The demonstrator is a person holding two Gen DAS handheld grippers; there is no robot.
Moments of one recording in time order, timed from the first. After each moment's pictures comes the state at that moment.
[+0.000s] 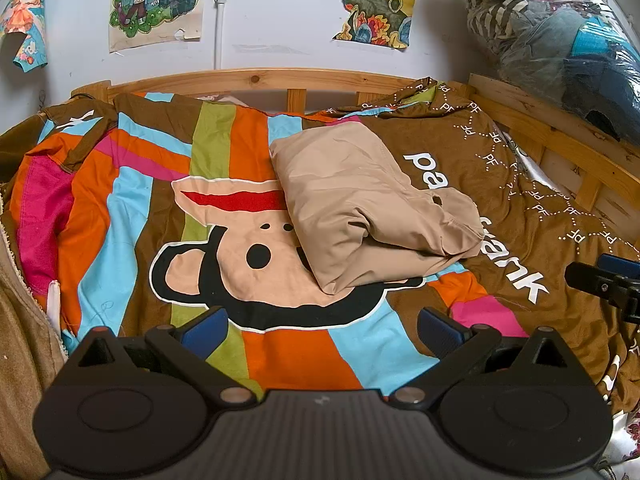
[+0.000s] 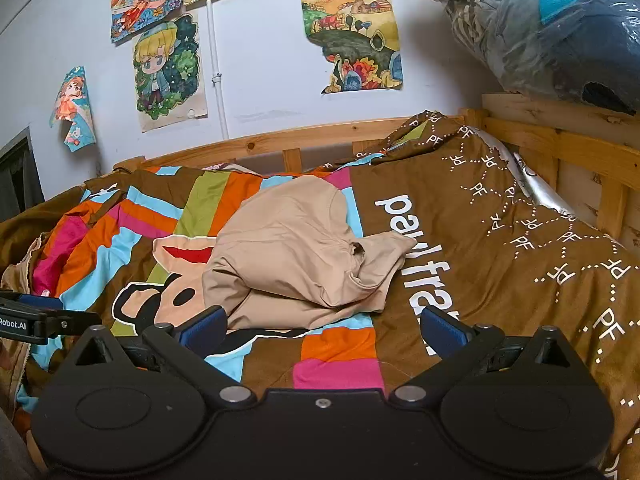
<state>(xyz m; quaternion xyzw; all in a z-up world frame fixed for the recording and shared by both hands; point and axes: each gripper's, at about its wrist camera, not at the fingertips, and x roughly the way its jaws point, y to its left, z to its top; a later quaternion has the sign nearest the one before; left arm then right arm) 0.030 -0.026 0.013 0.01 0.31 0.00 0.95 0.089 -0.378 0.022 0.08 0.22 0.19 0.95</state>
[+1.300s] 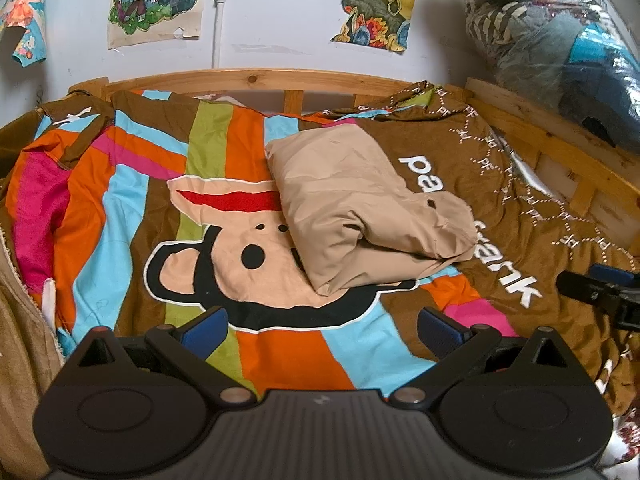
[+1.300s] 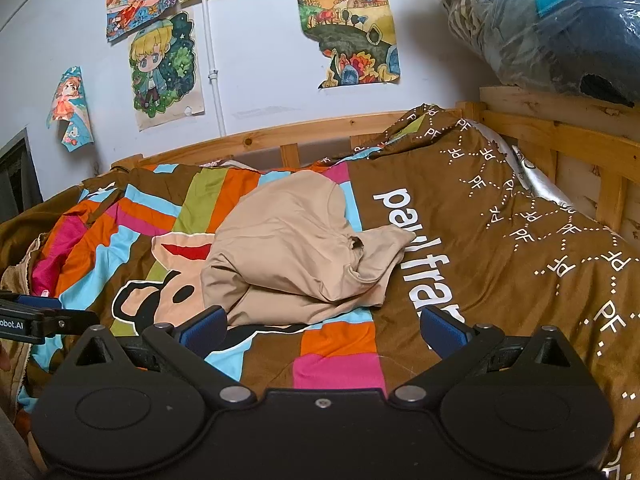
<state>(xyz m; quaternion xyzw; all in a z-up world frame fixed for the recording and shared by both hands) 0.029 -0.024 0.016 -0.01 0.31 -0.01 0.95 0.090 -0.380 0.021 0.08 0.23 0.19 0.95</state>
